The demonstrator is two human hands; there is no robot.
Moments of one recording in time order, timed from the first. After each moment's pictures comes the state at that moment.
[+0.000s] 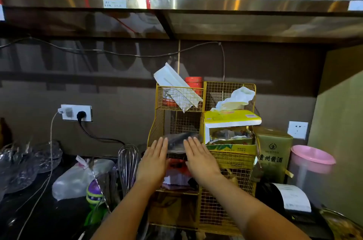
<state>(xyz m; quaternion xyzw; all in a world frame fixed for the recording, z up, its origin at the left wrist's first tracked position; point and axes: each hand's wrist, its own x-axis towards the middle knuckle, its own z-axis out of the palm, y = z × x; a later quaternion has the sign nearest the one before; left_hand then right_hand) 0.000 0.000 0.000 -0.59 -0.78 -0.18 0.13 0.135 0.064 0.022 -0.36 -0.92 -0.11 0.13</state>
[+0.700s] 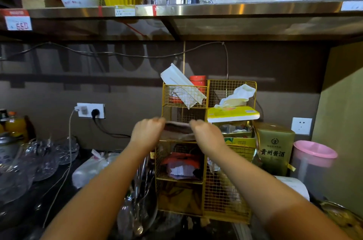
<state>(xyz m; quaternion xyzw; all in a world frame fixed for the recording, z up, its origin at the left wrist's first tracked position) 0.007 -0.058 0.096 -0.57 -0.76 -0.12 0.28 0.156 0.020 0.096 -0.30 -0.91 -0.14 0.26</state>
